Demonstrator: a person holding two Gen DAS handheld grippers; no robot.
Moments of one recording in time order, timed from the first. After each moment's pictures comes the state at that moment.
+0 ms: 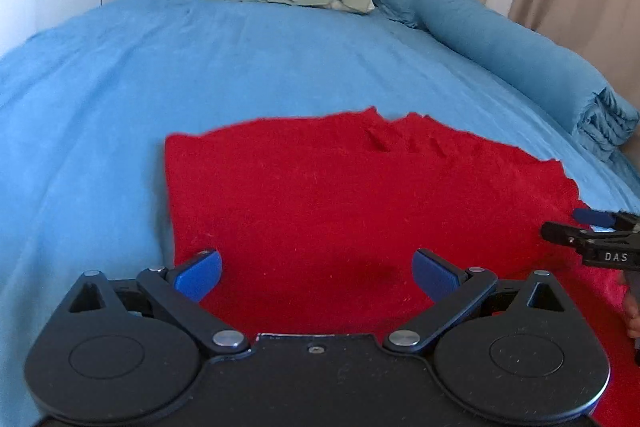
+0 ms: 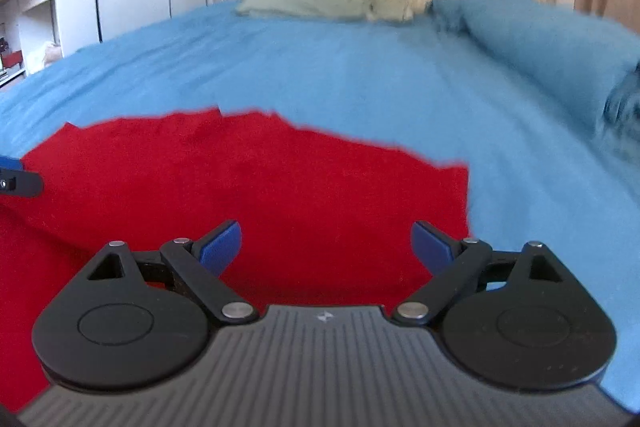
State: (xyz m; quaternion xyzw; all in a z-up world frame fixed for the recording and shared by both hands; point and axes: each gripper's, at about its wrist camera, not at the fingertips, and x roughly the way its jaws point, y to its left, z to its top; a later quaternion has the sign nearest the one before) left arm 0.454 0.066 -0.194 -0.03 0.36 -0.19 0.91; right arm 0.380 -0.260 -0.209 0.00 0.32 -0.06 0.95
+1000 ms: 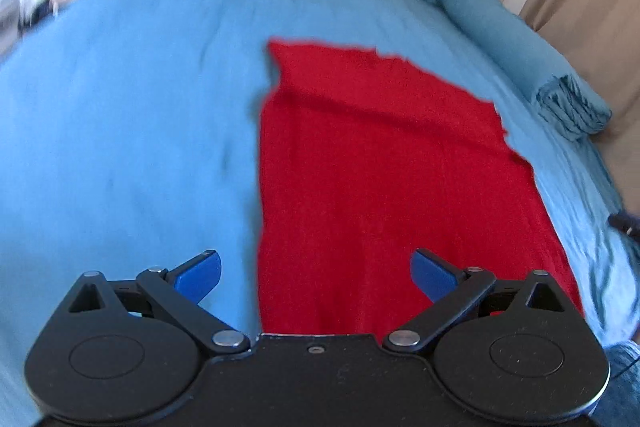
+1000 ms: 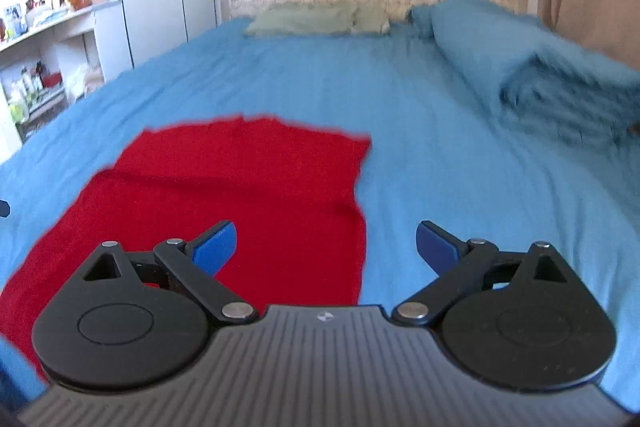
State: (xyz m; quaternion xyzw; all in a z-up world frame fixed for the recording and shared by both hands) left arm 0.219 0.160 -0.118 -0.10 0.45 -0.15 0.87; right arm 0.117 -0.295 -0.079 0.03 0.32 -0.05 0.95
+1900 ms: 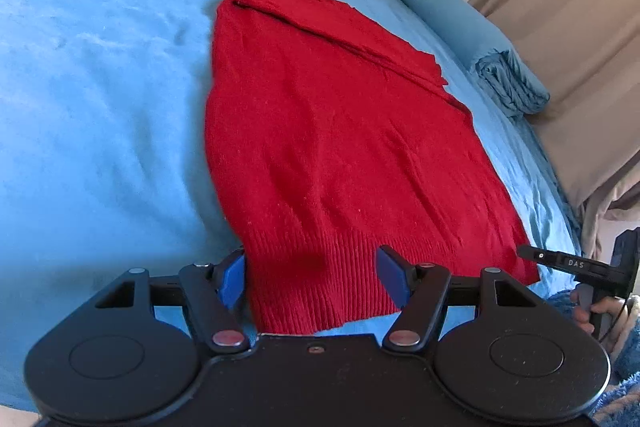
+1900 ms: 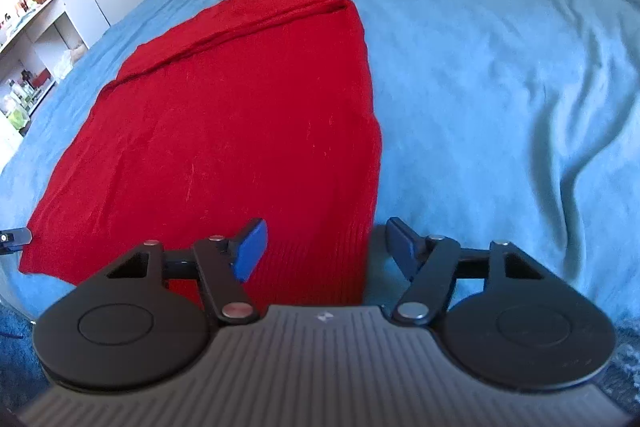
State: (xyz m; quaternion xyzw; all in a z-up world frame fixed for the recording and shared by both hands) left arm 0.159 0.169 -0.174 -0.16 0.46 -0.25 0.84; right arm 0.018 -0.275 -0.175 0.17 0.42 -0.07 0.89
